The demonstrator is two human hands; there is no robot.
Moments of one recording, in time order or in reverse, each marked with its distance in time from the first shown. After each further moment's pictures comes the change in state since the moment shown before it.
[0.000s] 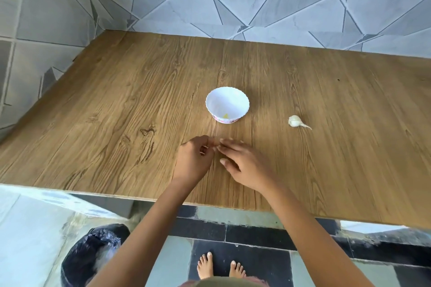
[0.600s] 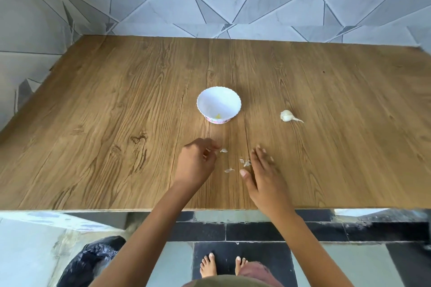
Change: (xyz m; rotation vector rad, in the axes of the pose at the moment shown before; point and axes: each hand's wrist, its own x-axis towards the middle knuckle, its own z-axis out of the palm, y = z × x) left_hand 0.004 -0.001 0.004 0.042 -0.091 0.133; right_hand -0.058 -0.003 0.021 -0.060 0.096 0.455
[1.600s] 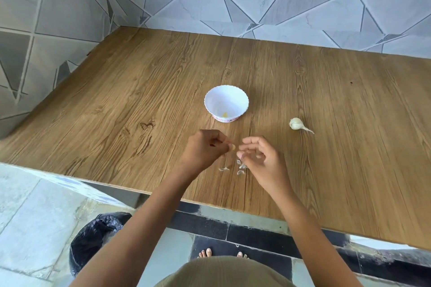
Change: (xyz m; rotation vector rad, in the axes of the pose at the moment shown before) left_hand 0.011 0.038 0.007 -0.218 -0.096 -0.316; right_hand 0.039 0.010 -0.040 0.769 0.087 -0.138
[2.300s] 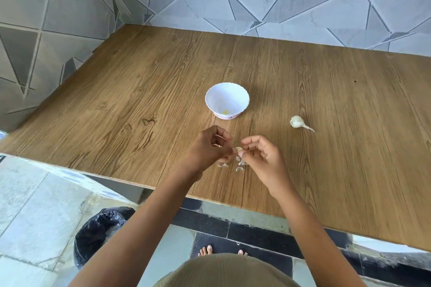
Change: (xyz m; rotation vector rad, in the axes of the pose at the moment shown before) left_hand -0.011 0.008 0.006 -0.333 -0.095 -0.191; right_hand 0.001 0.001 -0.004 0.255 -0.067 0.100
